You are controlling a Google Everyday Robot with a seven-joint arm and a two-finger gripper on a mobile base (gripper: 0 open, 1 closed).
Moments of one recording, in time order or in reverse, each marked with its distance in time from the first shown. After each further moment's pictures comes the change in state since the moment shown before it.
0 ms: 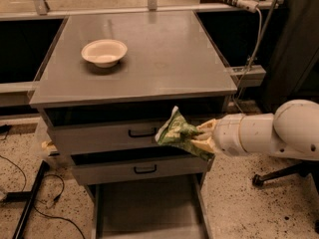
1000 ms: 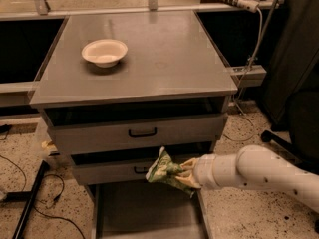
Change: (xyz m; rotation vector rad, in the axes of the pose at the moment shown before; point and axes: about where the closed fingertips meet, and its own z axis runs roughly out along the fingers) arm 0.101 0.069 0.111 -0.135 0.025 0.039
